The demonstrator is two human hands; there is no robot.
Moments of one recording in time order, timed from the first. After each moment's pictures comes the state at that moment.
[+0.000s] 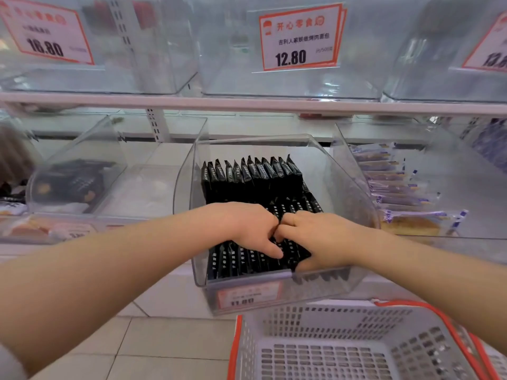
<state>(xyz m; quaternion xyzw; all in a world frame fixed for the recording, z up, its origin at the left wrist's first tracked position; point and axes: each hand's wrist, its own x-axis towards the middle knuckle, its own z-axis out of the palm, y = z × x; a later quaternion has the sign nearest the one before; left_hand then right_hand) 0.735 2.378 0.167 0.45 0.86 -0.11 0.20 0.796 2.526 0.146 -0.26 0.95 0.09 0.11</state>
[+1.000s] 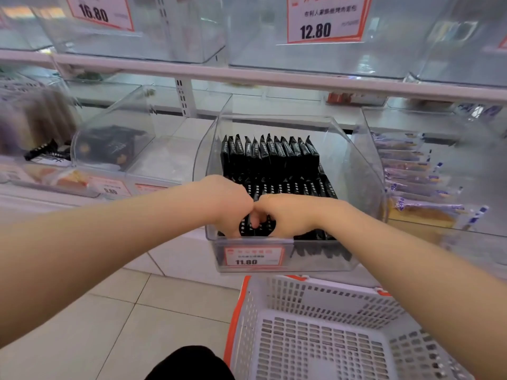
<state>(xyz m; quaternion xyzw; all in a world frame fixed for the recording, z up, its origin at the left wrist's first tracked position) 0.768 2.337 0.179 0.35 0.87 -0.29 0.17 0.781 2.474 0.152 -0.28 0.92 -0.16 0.23</state>
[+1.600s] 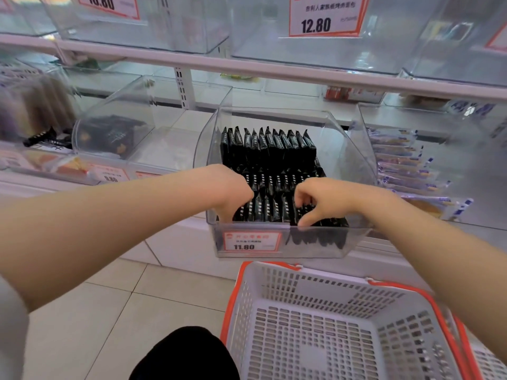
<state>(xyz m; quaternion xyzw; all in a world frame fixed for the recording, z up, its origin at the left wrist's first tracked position) 0.768 2.338 0.178 0.34 0.87 -0.32 0.17 0.788 2.538 0.155 -0.17 0.96 -0.08 0.21</state>
